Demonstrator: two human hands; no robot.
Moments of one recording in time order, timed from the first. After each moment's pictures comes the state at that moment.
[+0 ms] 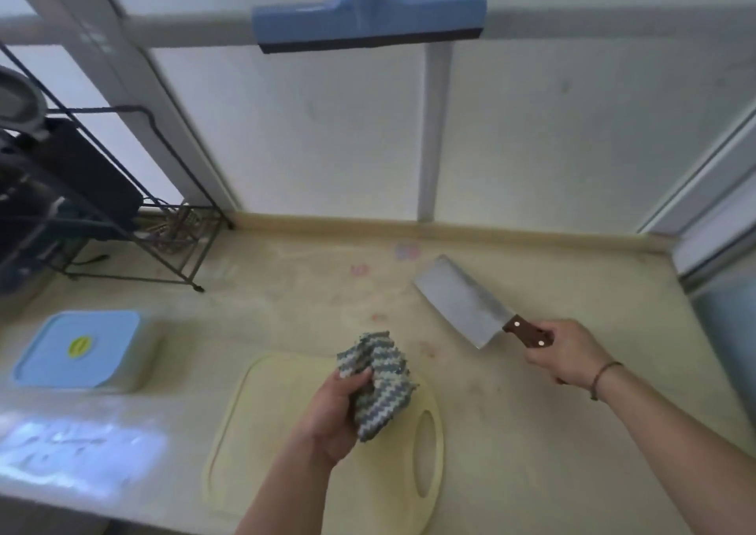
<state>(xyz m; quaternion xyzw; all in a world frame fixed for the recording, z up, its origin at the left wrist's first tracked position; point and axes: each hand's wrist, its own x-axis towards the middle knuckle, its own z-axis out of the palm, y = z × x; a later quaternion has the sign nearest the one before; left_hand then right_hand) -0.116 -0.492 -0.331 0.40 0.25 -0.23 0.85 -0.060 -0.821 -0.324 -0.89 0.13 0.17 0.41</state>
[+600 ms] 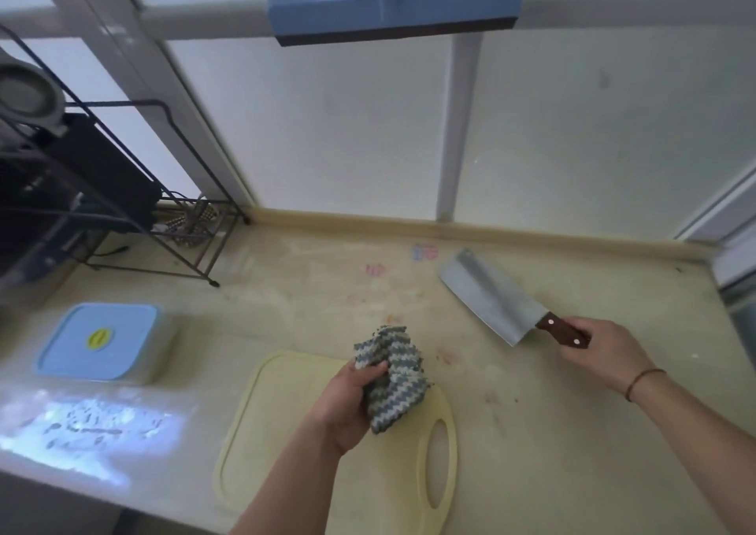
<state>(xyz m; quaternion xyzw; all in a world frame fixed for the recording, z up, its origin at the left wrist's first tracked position) -0.099 -0.493 -0.318 0.42 0.27 -0.24 0.83 -0.039 -0.849 -0.343 -0.94 0.10 0.12 0.31</state>
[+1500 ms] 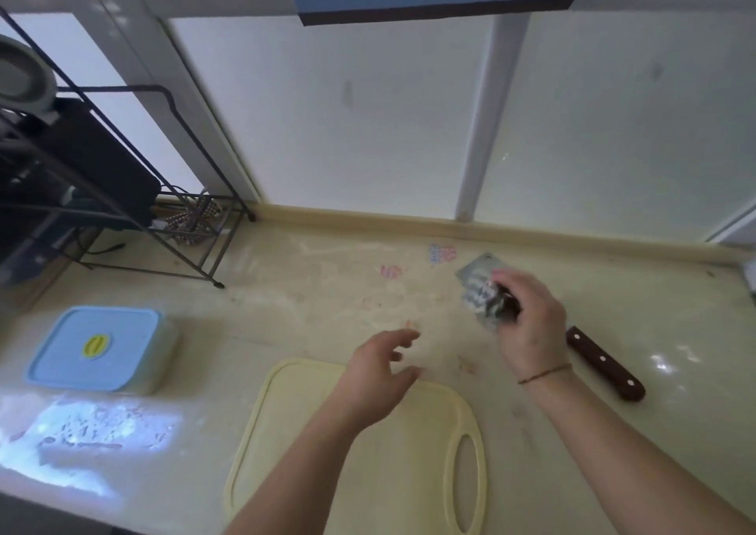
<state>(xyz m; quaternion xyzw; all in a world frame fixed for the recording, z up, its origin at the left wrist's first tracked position) -0.062 -0.473 -0.316 0.88 -0.01 -0.17 0.45 -0.017 -0.688 -0.312 -0.90 0.01 -0.18 0.39</state>
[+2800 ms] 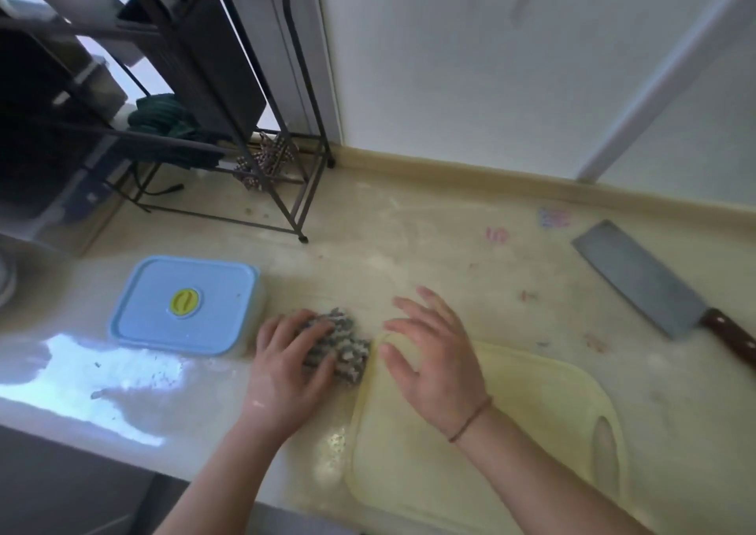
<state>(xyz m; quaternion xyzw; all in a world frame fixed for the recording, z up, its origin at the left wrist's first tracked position) -0.108 -0.216 -0.384 0.95 -0.03 0.10 0.29 -0.080 -0.444 -0.348 -0.93 -0.16 0.00 0.34</state>
